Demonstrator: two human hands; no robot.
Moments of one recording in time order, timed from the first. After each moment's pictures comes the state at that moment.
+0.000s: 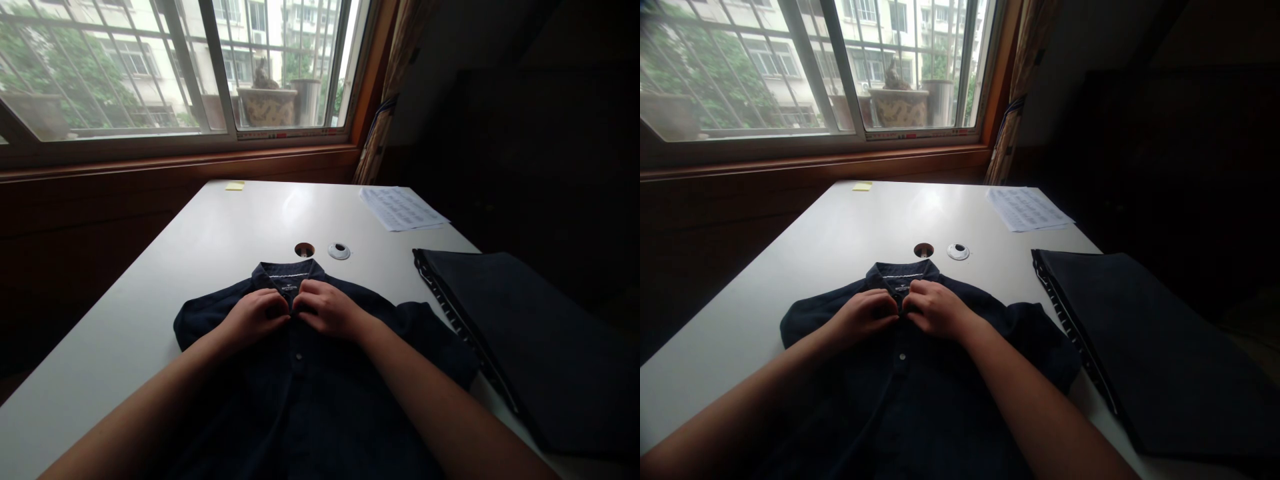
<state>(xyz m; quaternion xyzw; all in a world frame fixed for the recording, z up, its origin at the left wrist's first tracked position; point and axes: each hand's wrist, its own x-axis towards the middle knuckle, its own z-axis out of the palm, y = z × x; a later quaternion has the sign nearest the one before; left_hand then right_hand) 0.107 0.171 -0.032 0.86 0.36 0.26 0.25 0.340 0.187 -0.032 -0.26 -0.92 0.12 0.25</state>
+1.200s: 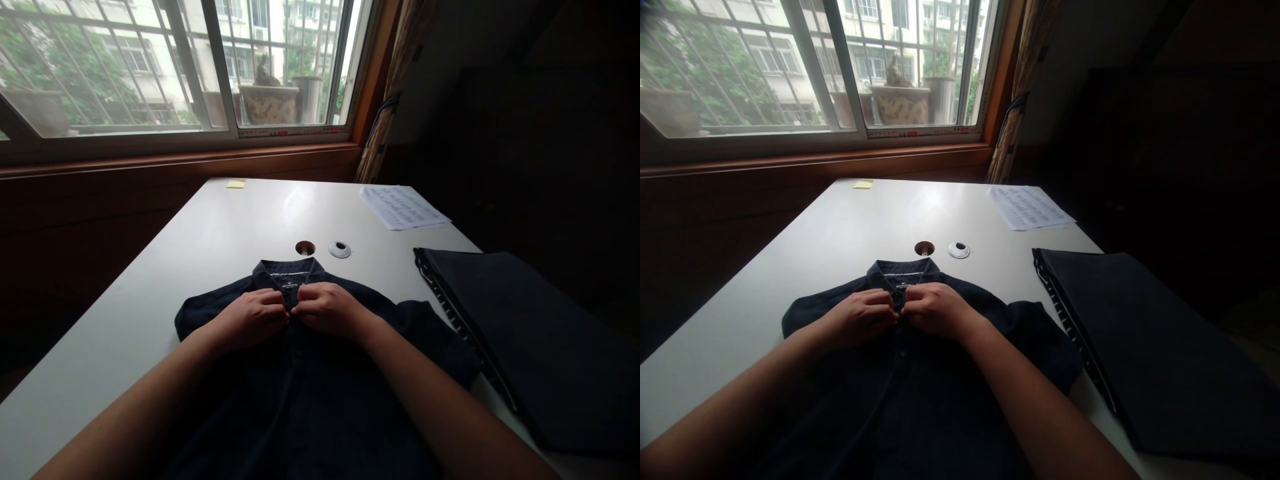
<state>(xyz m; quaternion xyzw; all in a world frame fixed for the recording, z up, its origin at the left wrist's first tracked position) 0.098 0.169 -0.026 0.94 0.26 0.20 0.11 0.338 0.183 -0.028 -0.21 -0.94 0.02 0.25</state>
